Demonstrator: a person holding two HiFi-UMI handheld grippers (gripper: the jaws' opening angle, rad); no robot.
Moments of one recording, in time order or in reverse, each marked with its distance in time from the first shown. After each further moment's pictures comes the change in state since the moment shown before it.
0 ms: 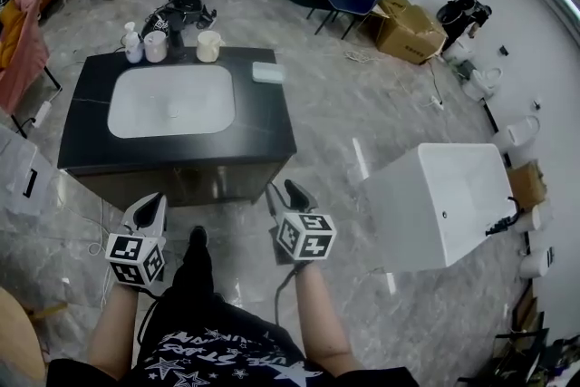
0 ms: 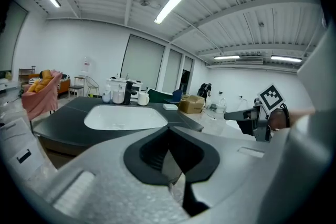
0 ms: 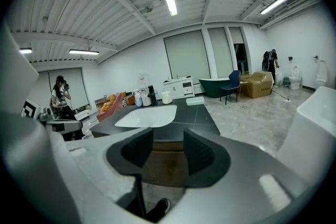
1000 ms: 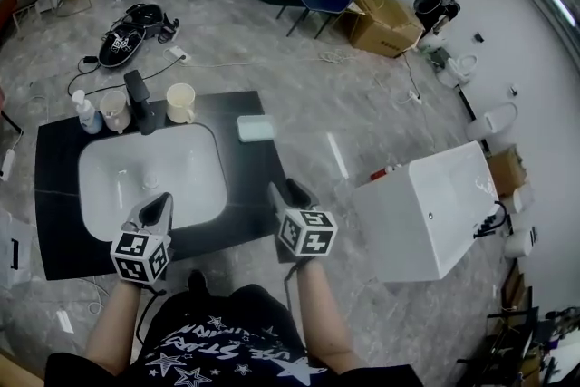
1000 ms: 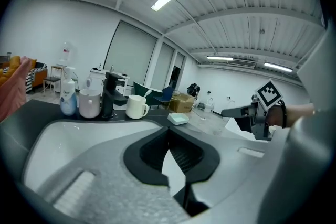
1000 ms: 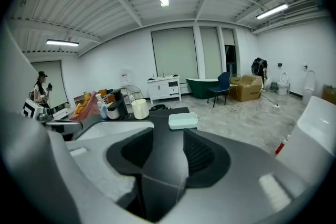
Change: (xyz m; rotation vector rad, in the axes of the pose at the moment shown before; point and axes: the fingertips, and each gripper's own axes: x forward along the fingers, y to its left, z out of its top) left arm 0.256 0.093 0.082 -0.010 0.047 -0.194; right arm 0.203 -0.076 0.115 0.006 0.031 -0.178
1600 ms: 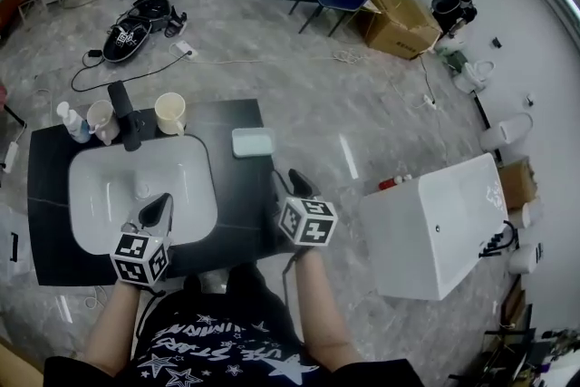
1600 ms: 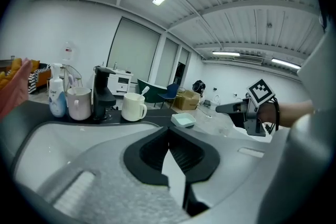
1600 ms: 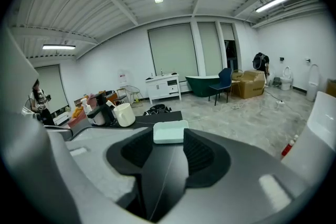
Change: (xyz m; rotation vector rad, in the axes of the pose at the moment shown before) left arm 0.066 -0.009 0.017 -0.010 0.041 0.056; right arm 0.076 -0.063 0.037 0.032 0.020 0.023
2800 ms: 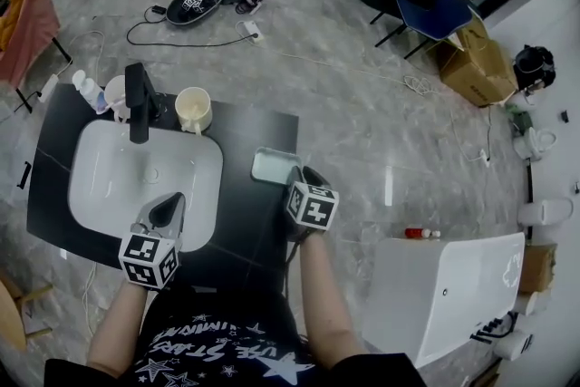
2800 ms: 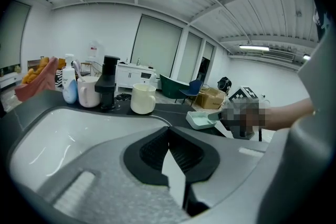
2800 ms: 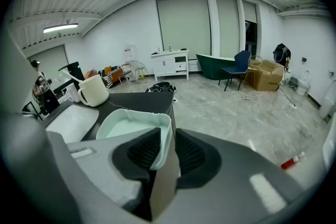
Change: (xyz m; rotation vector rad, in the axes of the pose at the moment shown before) left arm 0.052 0.001 -0.016 -0.111 0.053 0.270; right arm 0.169 -0.054 -0.026 -0.132 0.269 0.078
